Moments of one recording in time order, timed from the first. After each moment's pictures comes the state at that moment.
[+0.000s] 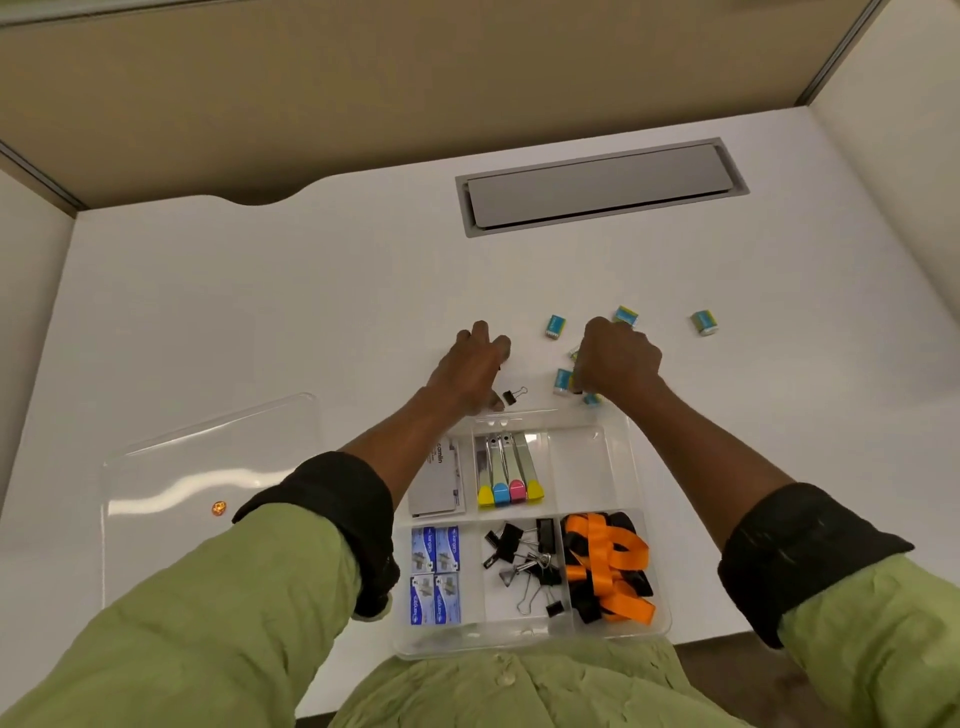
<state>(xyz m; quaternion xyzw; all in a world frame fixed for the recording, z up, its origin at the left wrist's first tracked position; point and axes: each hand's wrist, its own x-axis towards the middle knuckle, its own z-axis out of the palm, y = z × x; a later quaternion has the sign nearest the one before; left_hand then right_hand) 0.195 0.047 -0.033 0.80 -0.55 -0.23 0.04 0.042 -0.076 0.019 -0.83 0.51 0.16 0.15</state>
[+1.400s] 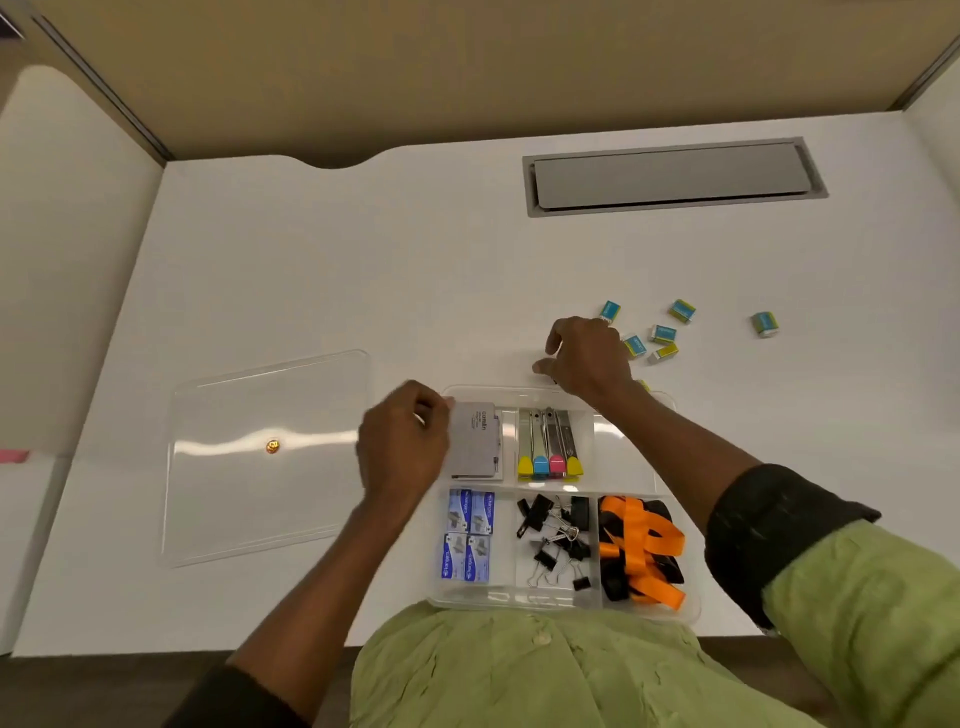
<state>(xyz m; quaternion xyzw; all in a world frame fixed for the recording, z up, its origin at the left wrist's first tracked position) 0.160 0.226 0.015 0.91 -0.21 -0.09 0.34 0.087 -0.017 -0.016 -0.89 0.38 0.05 0.23</state>
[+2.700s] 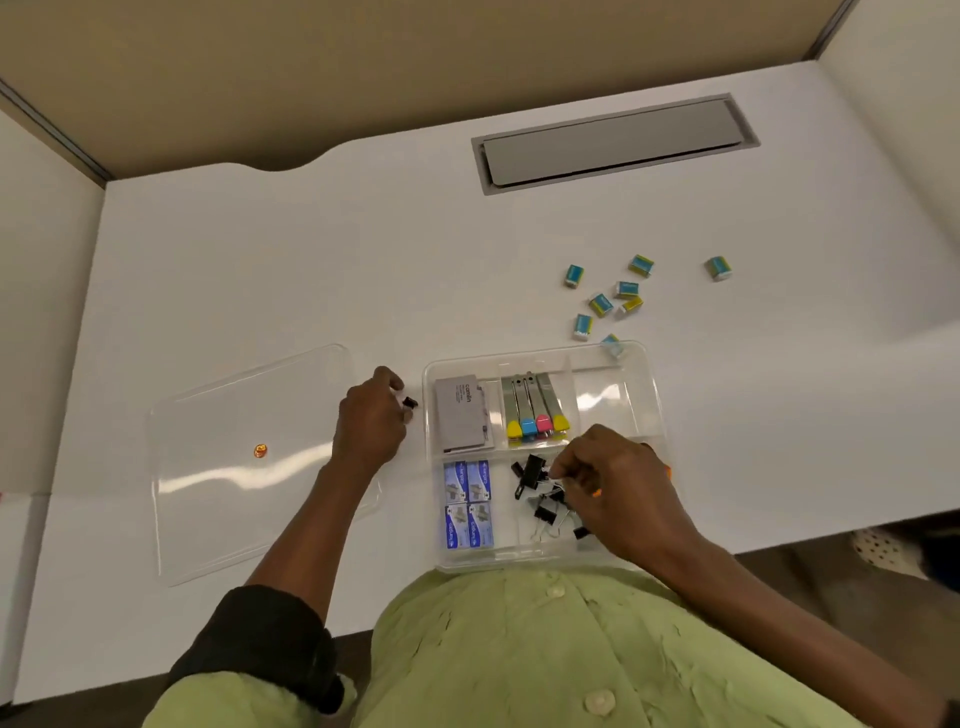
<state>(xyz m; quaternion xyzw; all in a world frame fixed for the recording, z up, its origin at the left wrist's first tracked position) 0.213 0.249 -0.040 0.90 -0.33 -0.20 0.19 -0.080 0.129 0.042 -0.87 0.34 -0.04 0.35</state>
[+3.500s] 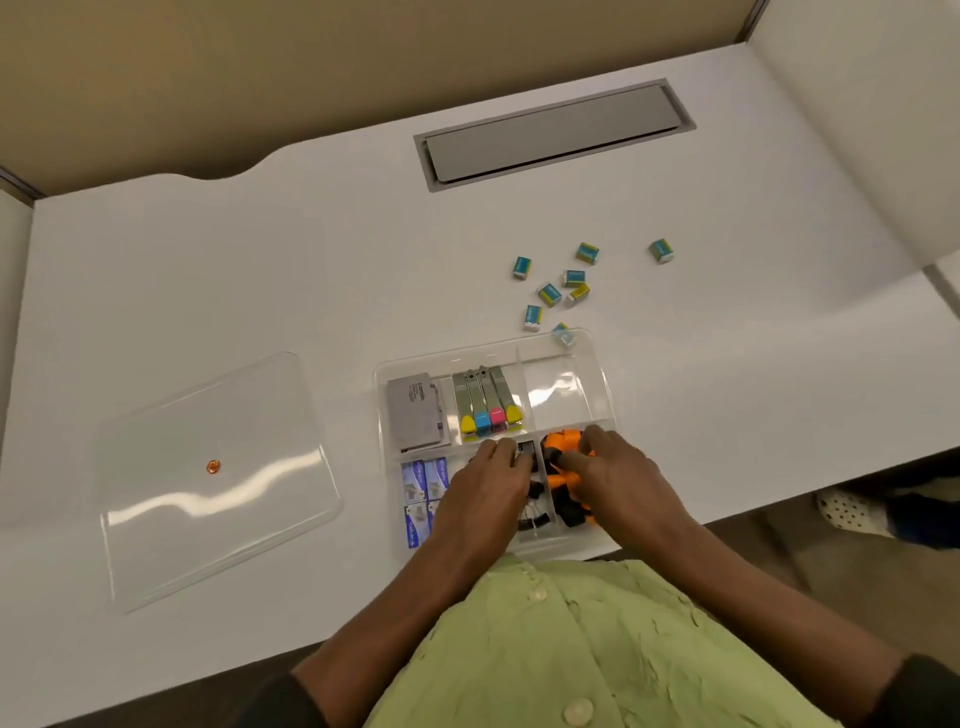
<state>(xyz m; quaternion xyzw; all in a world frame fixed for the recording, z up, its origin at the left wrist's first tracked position) 0.021 0.217 -0.009 0.76 -0.62 -0.18 0.05 -0.129 0.104 0.014 -0.93 0.31 0.13 0.16</state>
